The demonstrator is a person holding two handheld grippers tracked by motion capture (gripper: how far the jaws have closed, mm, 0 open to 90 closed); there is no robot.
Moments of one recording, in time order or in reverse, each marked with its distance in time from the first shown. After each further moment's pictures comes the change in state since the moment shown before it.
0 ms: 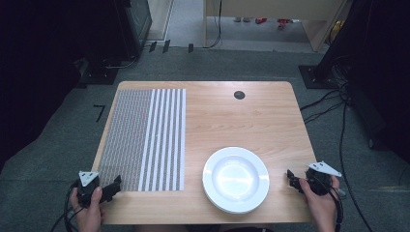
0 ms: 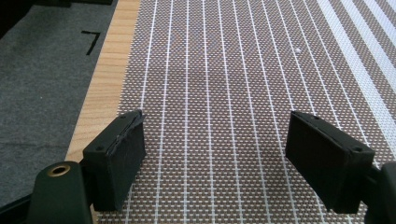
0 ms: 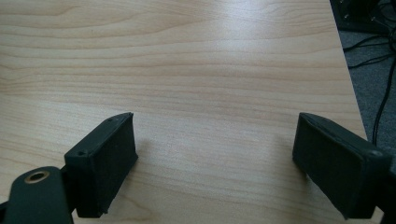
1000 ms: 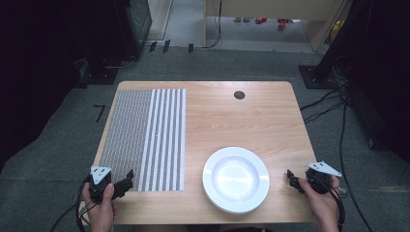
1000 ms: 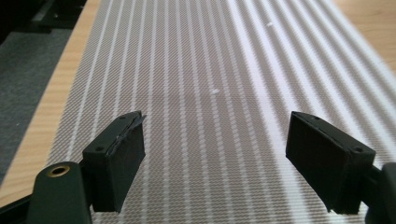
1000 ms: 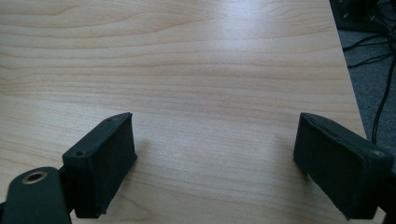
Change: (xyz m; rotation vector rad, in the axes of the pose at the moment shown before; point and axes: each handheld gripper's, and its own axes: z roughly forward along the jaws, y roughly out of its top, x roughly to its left) left arm -0.052 0.022 -0.015 -0.080 -0.070 0.035; right arm 0.000 0.000 0.000 0.002 -0.002 0.003
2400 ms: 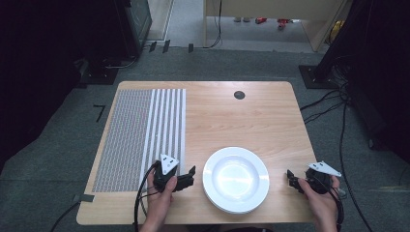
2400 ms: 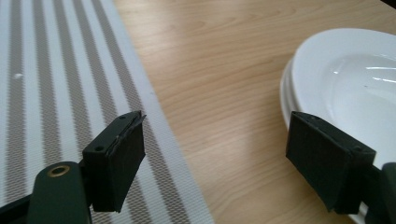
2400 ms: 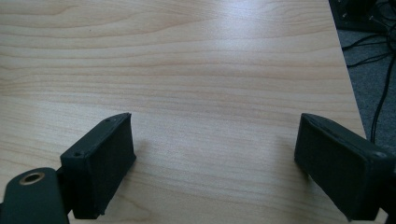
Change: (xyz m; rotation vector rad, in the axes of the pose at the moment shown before) left arm -0.159 0.016 0.030 0.021 -0.331 0.194; right arm 0.000 0.000 0.000 0.000 -0.003 0.000
